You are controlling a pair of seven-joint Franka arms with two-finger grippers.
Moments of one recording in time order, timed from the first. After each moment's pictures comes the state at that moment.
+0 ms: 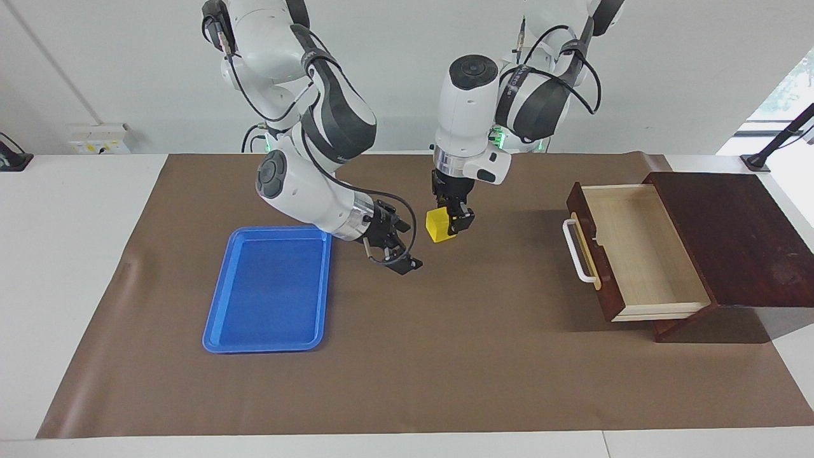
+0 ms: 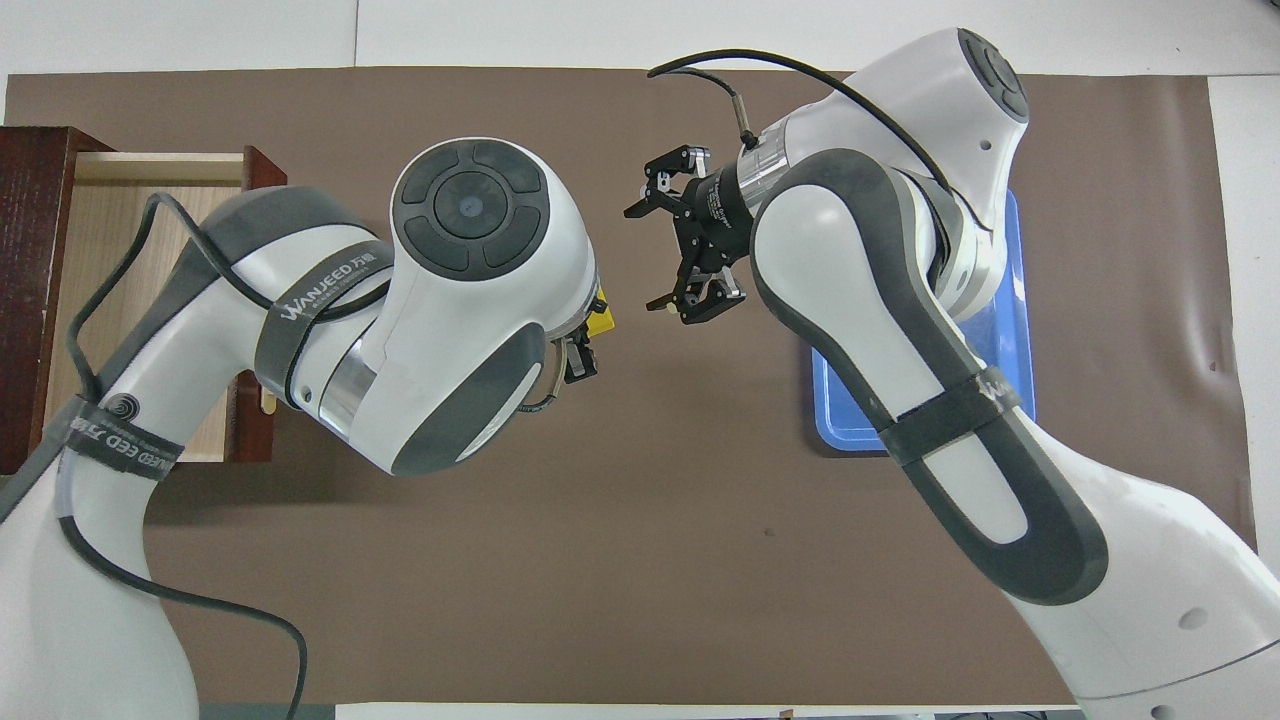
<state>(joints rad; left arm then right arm) -0.18 0.31 -0.54 -1.52 0.18 1.85 -2.57 0.37 0.48 0.01 -1.40 0.71 1.93 1.47</state>
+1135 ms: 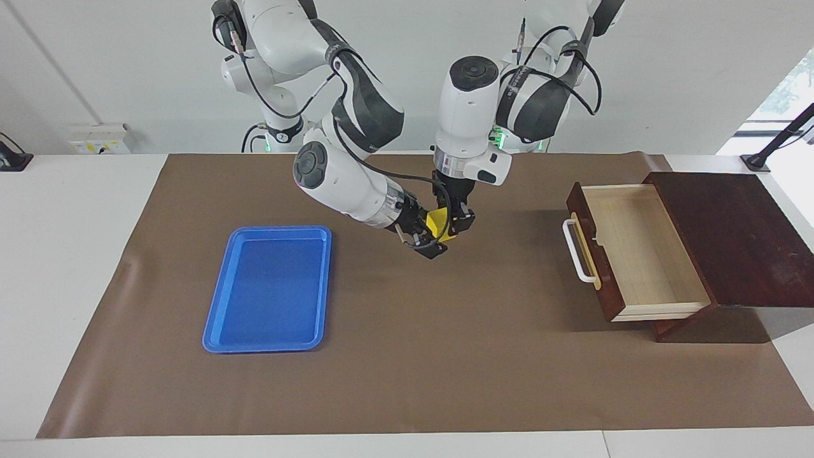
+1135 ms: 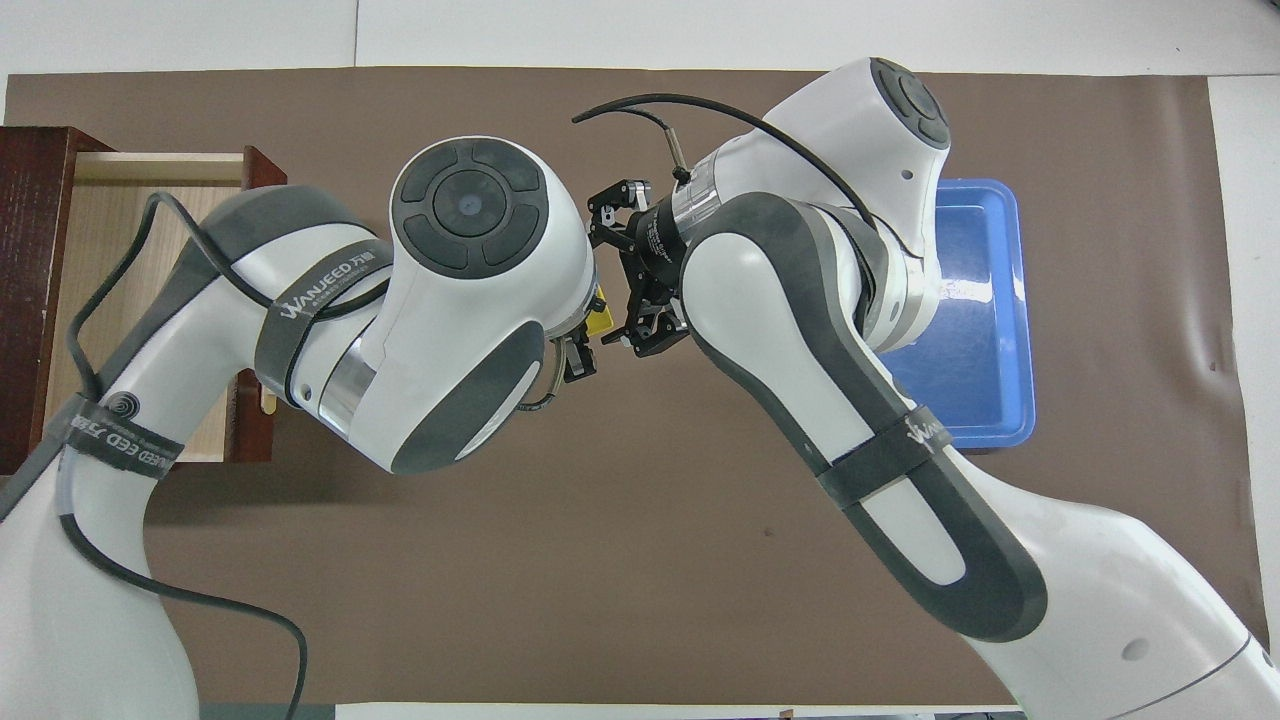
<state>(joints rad) -0.18 0.31 -0.54 -1.52 0.18 1.85 -2.57 0.43 0.48 0.01 -1.40 0.71 1.93 1.48</state>
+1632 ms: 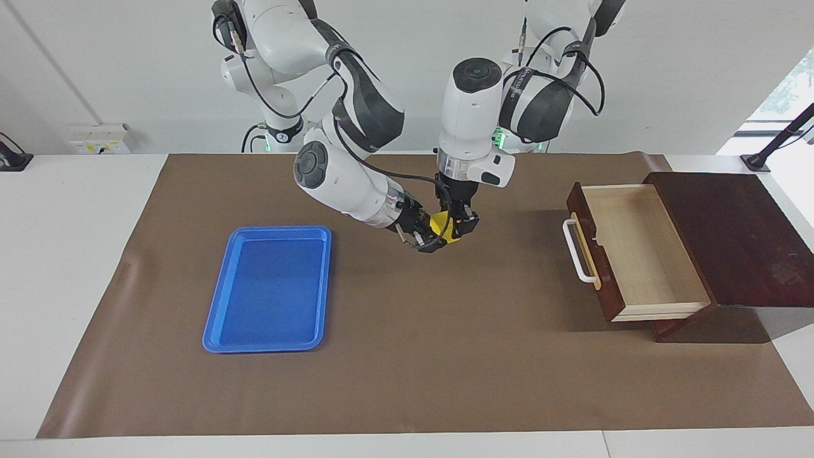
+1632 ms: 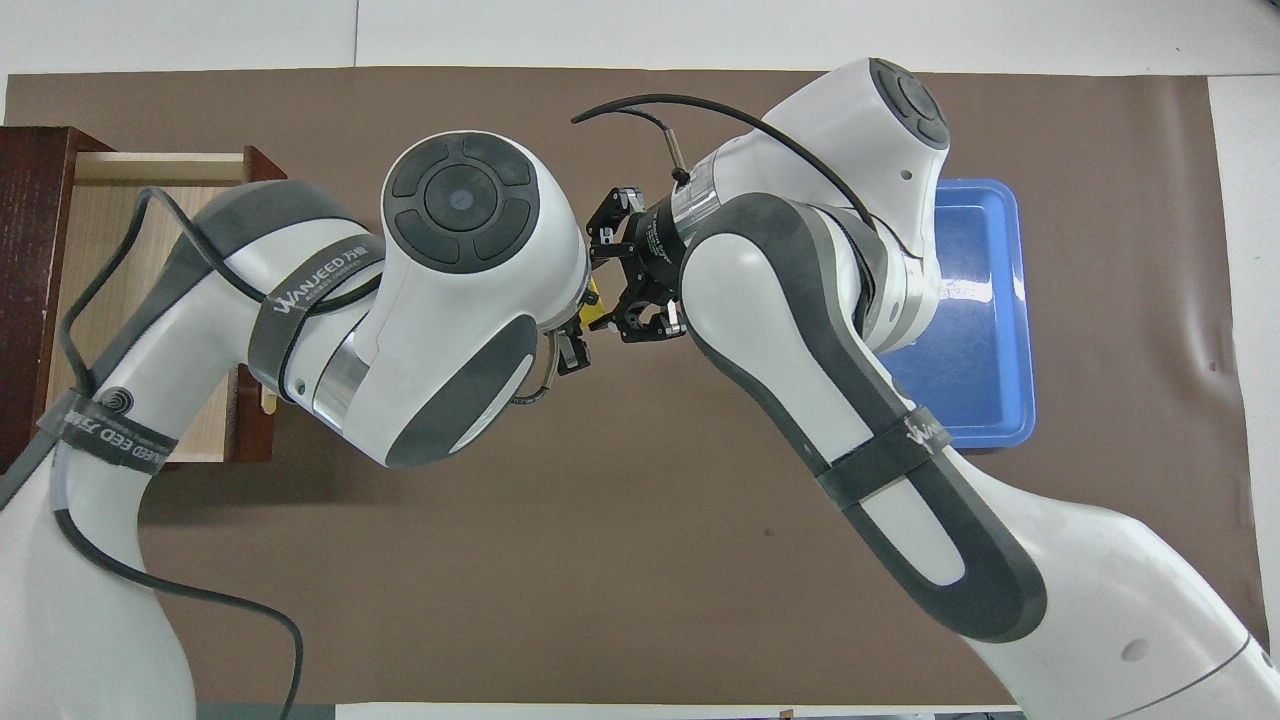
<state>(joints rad) -0.17 0.31 -0.53 -1.52 0.19 1.86 -2.57 0.44 0.48 0.01 -1.40 0.71 1.93 1.47</state>
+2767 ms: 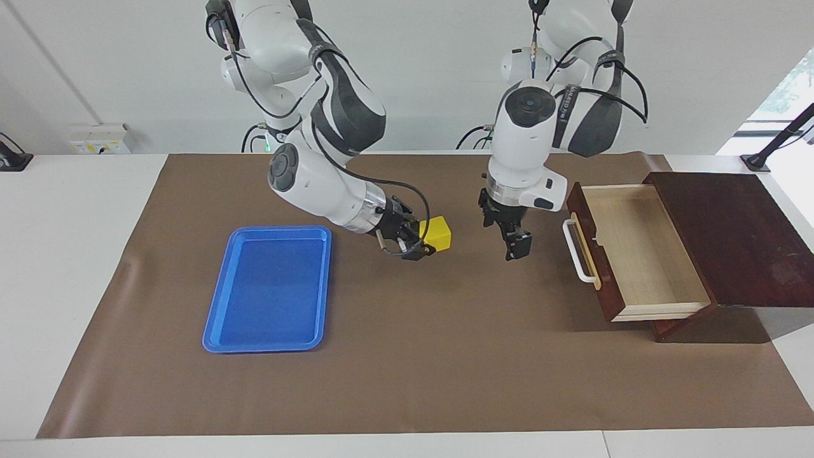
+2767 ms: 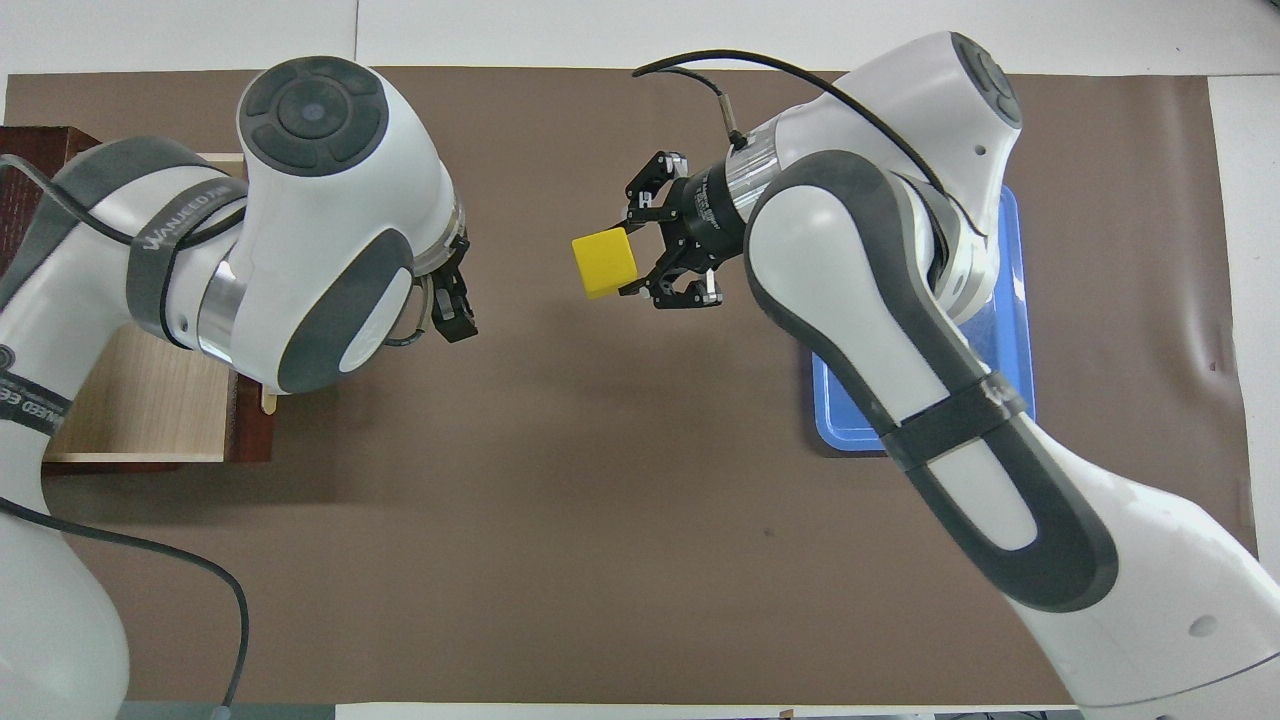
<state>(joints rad) -0.16 0.32 -0.33 -1.53 0.19 1.81 -2.34 0.34 0.47 0.00 -1.40 0.78 1.94 1.43</state>
